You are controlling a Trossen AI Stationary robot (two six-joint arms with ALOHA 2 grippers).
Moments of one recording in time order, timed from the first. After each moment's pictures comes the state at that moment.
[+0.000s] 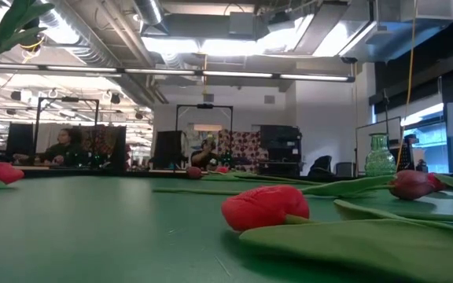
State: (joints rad) left arm -0.94 1.20 1.11 -0.14 -0.59 -0.03; right arm 0.68 1.95 1.87 0.07 0.98 -0.24
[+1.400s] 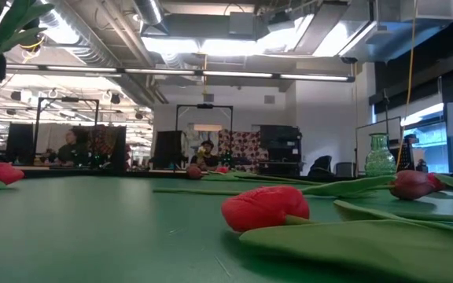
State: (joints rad) left arm -0.98 0.43 1.04 -0.91 -0.43 -0.13; right arm 0.76 1.95 1.87 0.05 1.55 -0.08
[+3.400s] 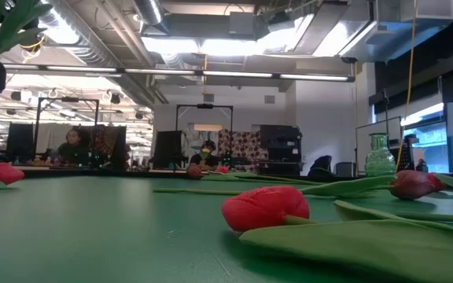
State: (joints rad) left arm -0.98 0.34 1.03 -1.28 -0.31 -0.85; right arm 0.74 1.95 1.87 0.05 1.56 -0.06
